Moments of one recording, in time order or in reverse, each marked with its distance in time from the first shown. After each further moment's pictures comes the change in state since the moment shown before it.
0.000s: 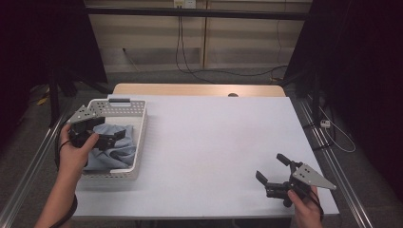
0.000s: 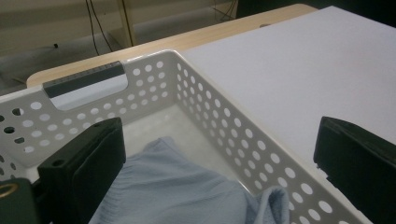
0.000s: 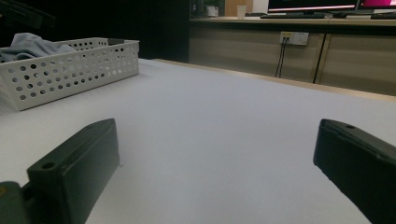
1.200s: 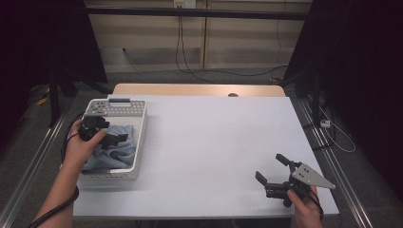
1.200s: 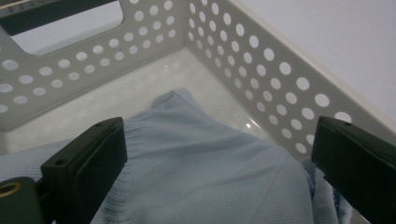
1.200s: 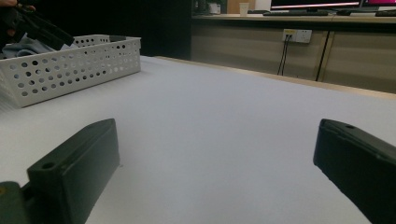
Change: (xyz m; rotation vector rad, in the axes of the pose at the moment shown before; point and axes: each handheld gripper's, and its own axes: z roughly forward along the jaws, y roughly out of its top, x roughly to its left) left arm 0.026 -0.009 0.038 0.248 -0.027 -0.001; right arm -0.001 -0.001 0.001 0.010 0.010 -0.006
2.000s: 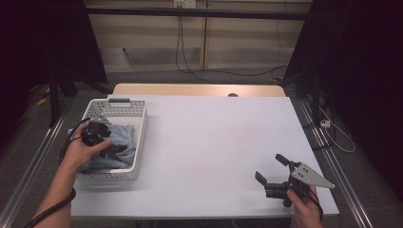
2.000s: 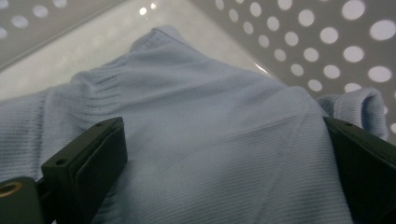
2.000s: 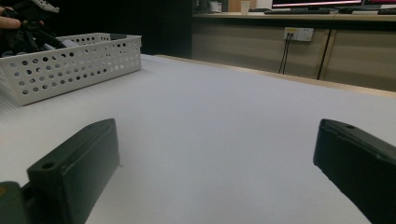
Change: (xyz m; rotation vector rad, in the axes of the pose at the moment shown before) left arm 0.008 -0.020 0.017 0.167 -0.069 0.071; right arm 0.000 -0.001 0.001 0.008 0.002 0.002
